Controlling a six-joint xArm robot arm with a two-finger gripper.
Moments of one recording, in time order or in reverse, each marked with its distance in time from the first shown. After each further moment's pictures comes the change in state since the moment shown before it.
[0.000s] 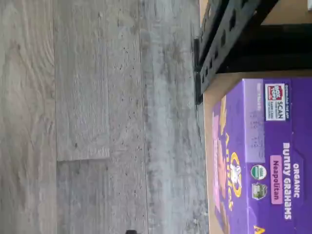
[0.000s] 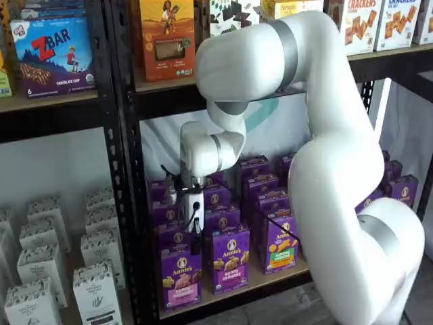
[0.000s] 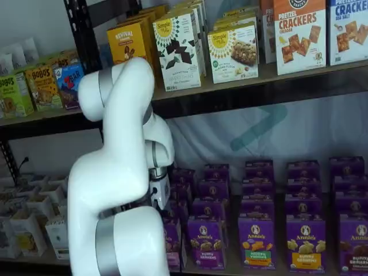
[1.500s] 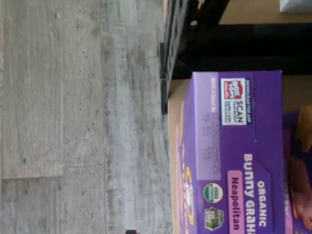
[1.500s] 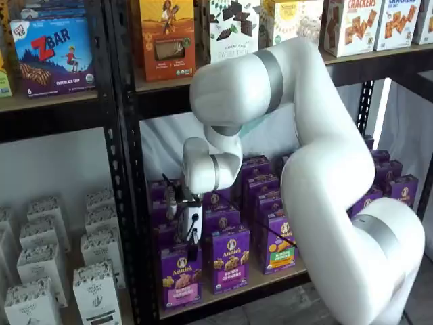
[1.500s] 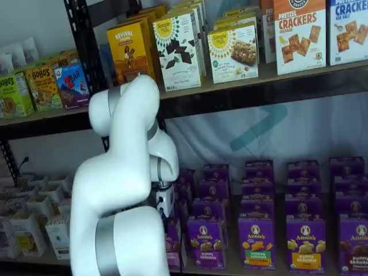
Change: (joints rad) arm -0.014 0.189 -0.149 0.100 -0.103 -0.108
